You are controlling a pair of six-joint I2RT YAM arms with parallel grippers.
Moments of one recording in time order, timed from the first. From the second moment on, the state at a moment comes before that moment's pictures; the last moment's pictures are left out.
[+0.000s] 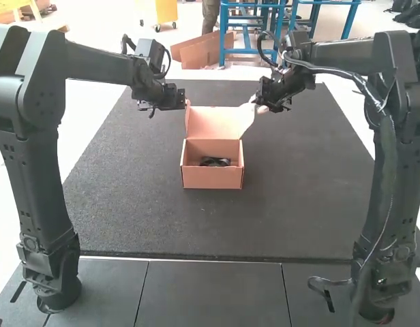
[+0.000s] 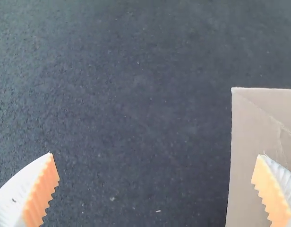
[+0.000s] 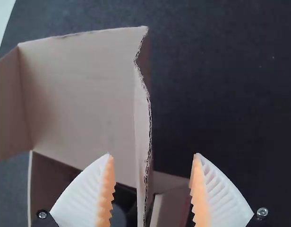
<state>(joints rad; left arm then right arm) -0.25 1.85 1.43 -0.32 -0.08 -0.24 0.31 1.95 1.63 -0.59 -0.38 0.30</state>
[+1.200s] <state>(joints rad) -0.25 1.85 1.43 -0.35 -0.08 -0.24 0.31 1.97 1.63 -0.58 -0.42 0.30</state>
